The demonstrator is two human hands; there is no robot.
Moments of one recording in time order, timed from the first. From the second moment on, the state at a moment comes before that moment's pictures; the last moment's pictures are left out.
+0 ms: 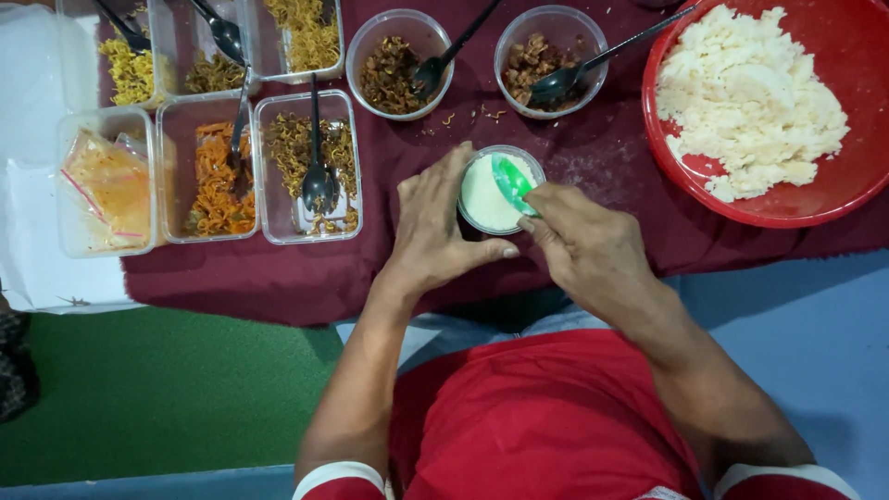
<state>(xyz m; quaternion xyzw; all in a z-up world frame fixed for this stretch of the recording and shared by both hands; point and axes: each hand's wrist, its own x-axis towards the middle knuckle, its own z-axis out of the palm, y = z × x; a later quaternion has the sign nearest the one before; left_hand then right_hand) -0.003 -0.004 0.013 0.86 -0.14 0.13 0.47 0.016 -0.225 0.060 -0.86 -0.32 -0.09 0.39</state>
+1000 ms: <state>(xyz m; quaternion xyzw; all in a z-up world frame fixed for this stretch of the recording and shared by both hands) -0.003 -0.004 0.013 0.87 -0.13 0.14 0.45 -0.001 -0.206 0.074 -0.95 -0.30 -0.12 0.05</state>
